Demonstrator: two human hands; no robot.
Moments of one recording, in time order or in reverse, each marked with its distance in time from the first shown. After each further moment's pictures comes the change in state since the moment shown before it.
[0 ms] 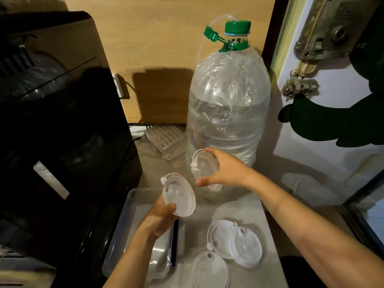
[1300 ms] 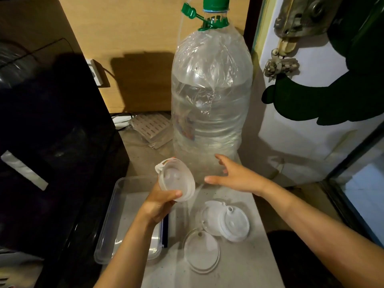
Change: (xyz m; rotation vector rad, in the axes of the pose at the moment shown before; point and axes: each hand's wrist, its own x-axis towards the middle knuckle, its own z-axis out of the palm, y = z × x) left_hand 0.005 -0.010 0.020 0.037 -0.005 0.040; right_hand -0.047 0.050 0.018 0.194 -0.068 0.213
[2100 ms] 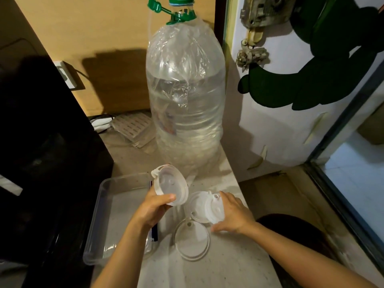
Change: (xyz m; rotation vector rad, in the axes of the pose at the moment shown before) left_hand -0.012 -0.020 0.012 0.078 -0.064 -0.128; right_hand -0.032 0.105 0.083 -0.373 0.104 0.235
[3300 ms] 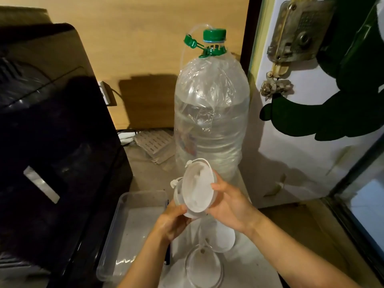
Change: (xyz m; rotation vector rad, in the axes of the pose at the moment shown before) left_hand 0.012 0.013 0.003 -0.265 -0.059 0.044; right_hand -0.005 -0.105 -0.089 1.615 -0.524 -0.523
